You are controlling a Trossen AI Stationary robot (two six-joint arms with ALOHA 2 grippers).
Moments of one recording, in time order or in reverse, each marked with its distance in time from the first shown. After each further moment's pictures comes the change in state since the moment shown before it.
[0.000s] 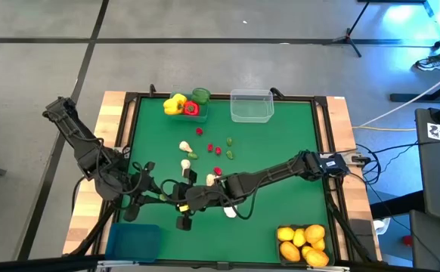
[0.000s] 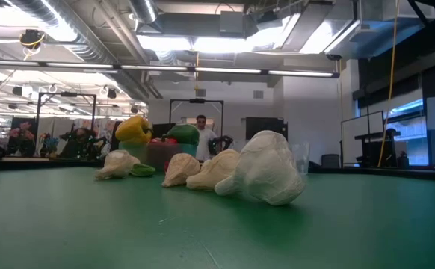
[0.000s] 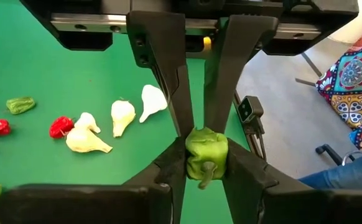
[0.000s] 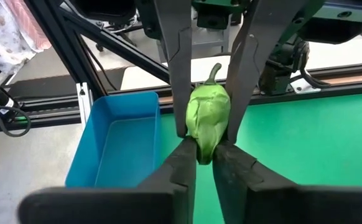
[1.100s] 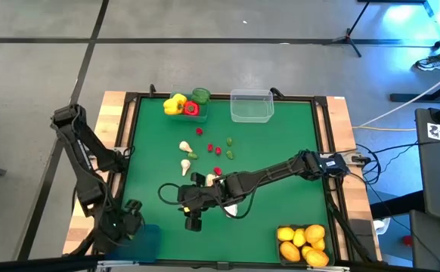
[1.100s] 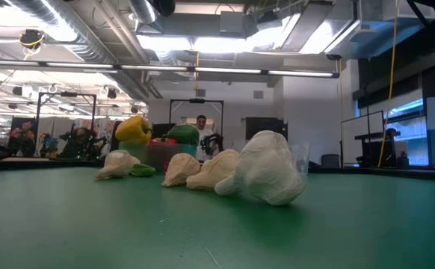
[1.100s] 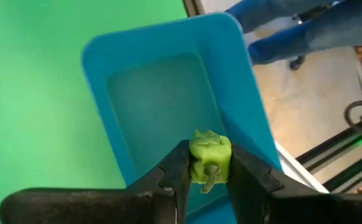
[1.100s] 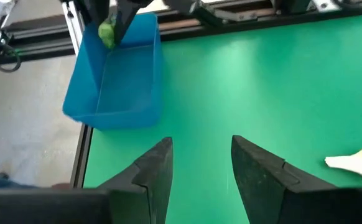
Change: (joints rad) left arm -0.300 0.309 0.001 -0.139 0.458 -0.296; right arm 0.000 0.000 0.000 -0.254 -0.126 0.081
